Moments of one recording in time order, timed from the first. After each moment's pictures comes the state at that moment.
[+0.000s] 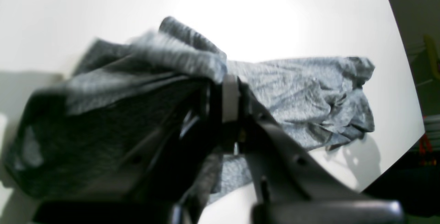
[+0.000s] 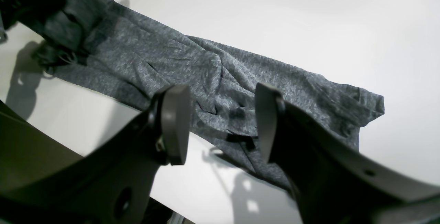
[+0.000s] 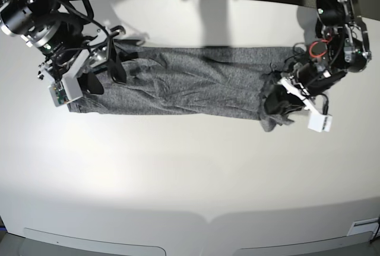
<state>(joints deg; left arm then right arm) 7.2 -2.1 -16.8 99.2 -43.0 -27.4 58.3 -20.2 8.4 24.8 135.5 40.9 33.3 -71.7</state>
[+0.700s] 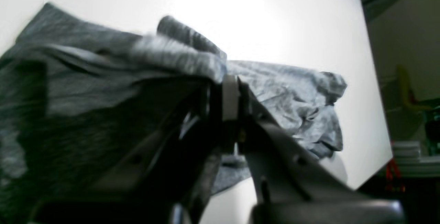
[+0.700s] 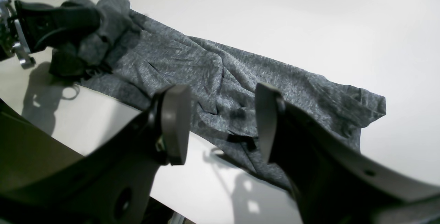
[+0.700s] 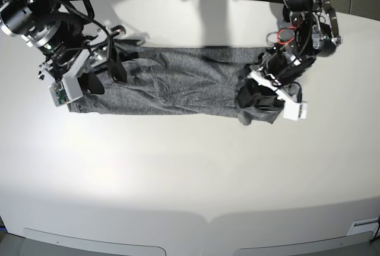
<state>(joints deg) 10.7 8.0 -14.2 99.2 -38.1 -27.2 53.0 -20.2 8.4 24.8 135.5 41.1 33.3 -71.8</state>
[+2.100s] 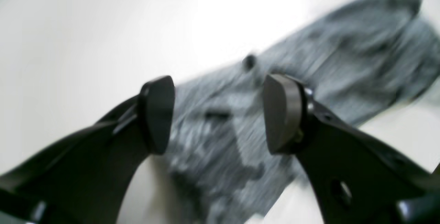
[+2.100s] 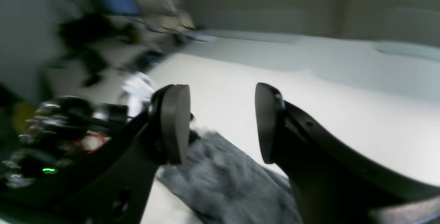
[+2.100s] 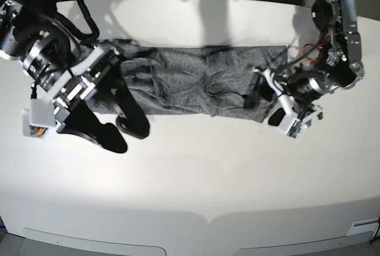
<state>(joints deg) 6.1 -8.5 -5.8 104.3 -24.7 -37.0 51.3 -9.9 7.4 24.4 135.5 67.0 34.0 -61.8</state>
